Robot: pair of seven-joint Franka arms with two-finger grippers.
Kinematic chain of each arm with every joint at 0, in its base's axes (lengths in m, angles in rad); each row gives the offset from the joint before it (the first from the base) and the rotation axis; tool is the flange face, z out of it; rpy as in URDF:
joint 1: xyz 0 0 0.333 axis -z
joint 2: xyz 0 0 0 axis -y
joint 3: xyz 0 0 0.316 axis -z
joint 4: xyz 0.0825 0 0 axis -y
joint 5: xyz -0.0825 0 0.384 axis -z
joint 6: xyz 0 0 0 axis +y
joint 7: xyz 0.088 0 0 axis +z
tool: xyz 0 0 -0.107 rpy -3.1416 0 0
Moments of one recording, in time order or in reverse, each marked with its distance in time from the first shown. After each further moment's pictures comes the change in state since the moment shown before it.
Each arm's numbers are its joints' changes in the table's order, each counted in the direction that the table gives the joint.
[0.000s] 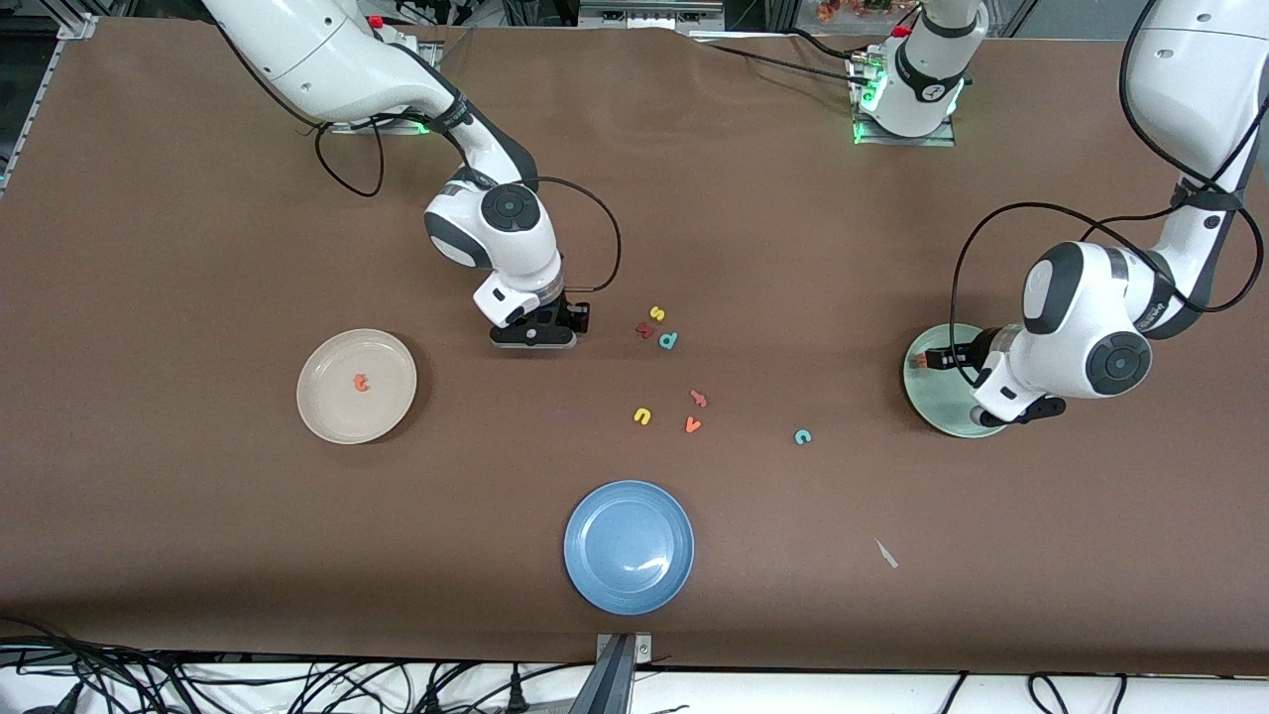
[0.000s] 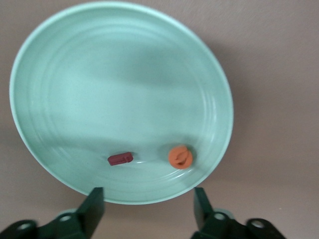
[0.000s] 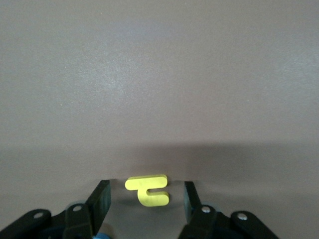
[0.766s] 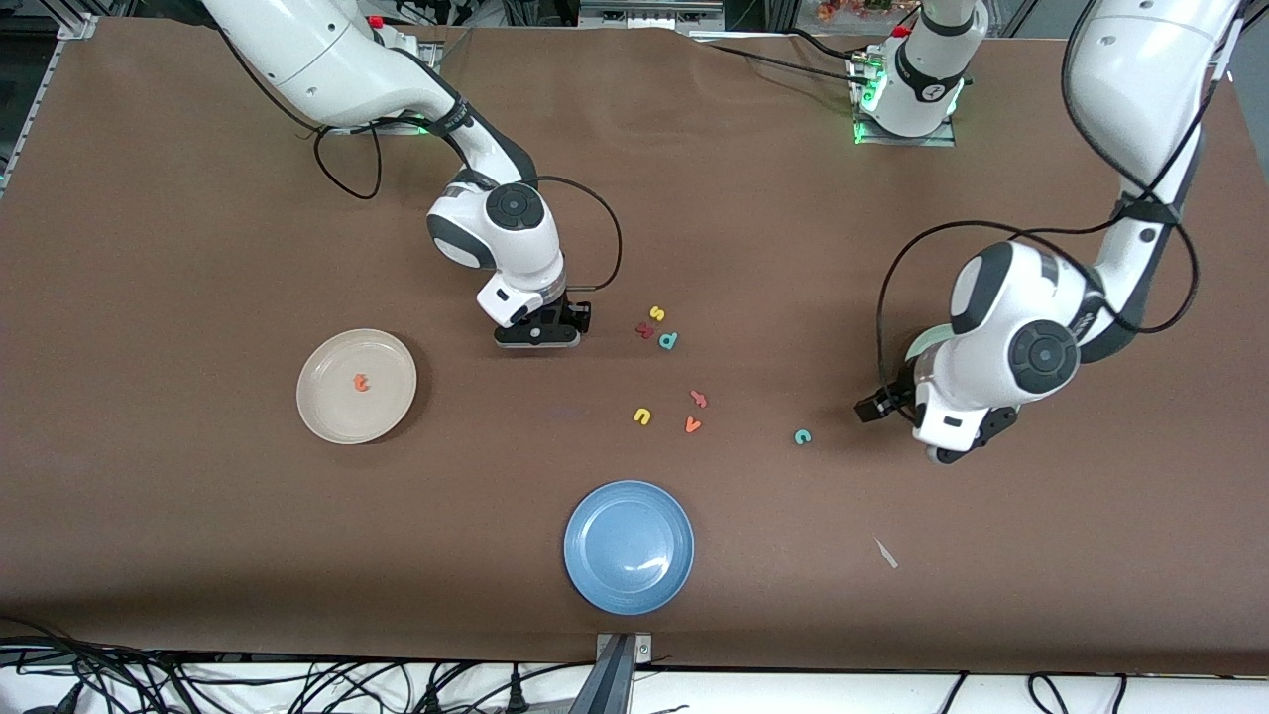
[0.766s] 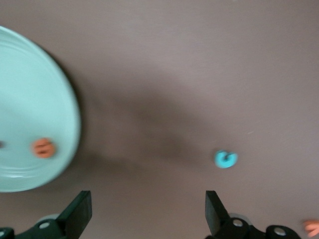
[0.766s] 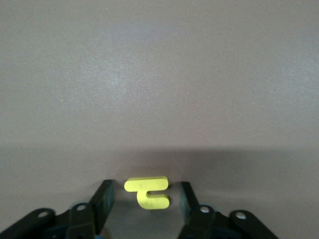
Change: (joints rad) left arm 0.175 -0.098 0.067 0.189 0.011 -0.155 0.593; right arm -0.002 -0.010 -0.001 0.003 0.051 -0.003 -0.009
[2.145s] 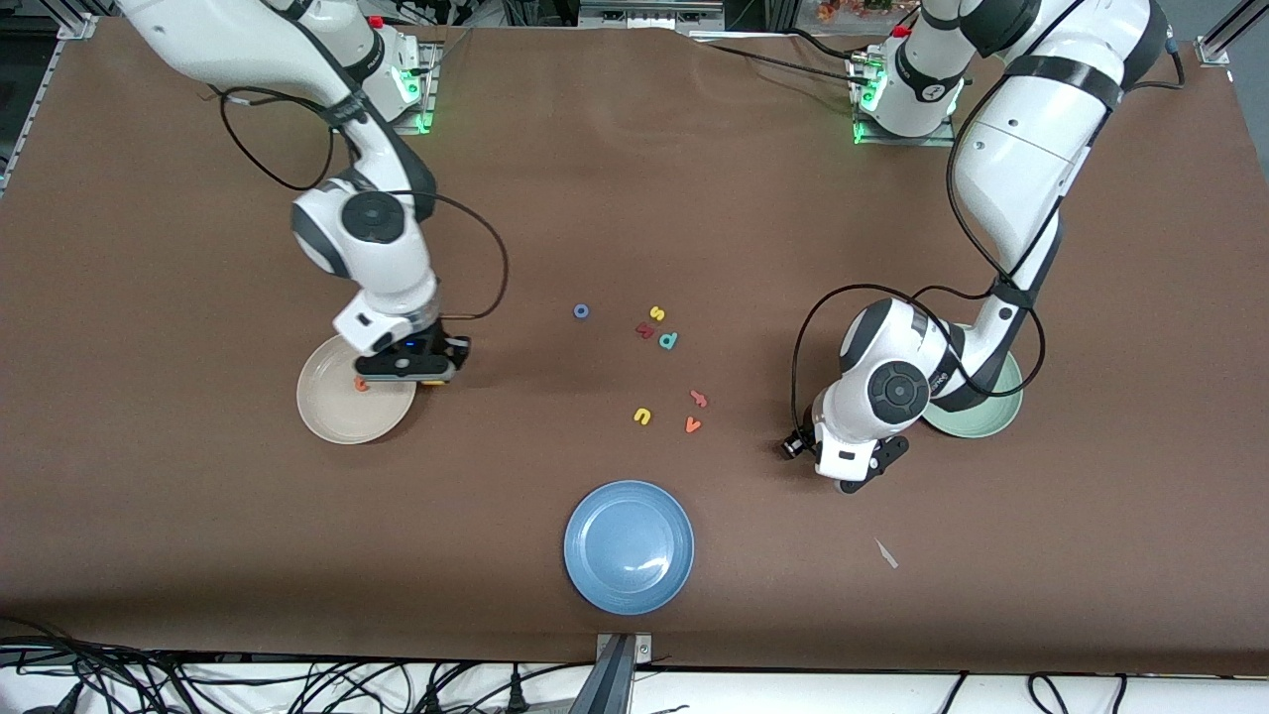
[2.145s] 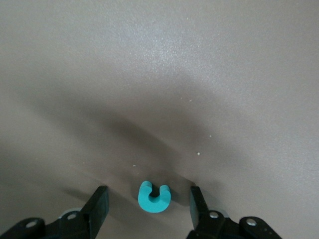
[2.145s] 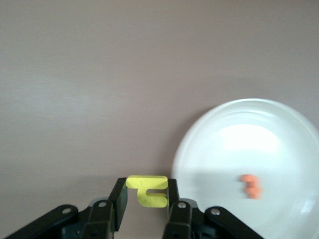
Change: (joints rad) left arm 0.217 -0.253 -0.107 0.174 -0.062 -0.142 0.156; right arm 0.325 0.254 0.004 -0.139 0.005 0.028 0.360
